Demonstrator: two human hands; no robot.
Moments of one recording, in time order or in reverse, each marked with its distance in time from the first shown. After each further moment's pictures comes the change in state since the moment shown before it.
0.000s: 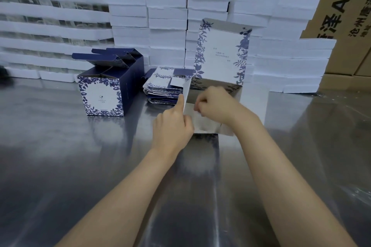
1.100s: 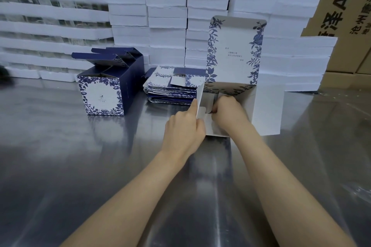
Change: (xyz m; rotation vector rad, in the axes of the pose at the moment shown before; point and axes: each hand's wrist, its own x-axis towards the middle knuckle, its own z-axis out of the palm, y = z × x) left_hand -0.006 0.016 0.007 -0.070 -0.067 0.108; right_hand 0.002 0.039 0.029 -0.167 0.132 0.289
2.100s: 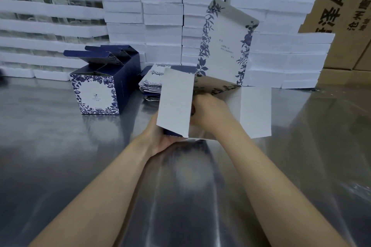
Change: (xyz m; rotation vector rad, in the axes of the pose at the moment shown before) left_hand 0.014 -0.058 0.013 -1.591 -0.520 -0.437; right_hand -0.015 -0.032 -0.002 -0.052 0.013 -0.308
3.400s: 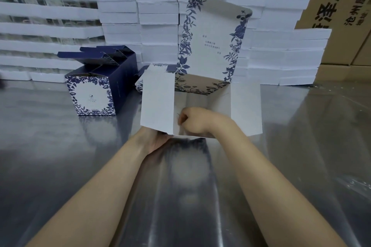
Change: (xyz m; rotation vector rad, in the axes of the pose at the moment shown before) left_hand 0.013 -0.016 -0.019 0.143 0.276 -0.148; right_hand -0.003 -0.009 -0.005 0.228 -0.500 0.075
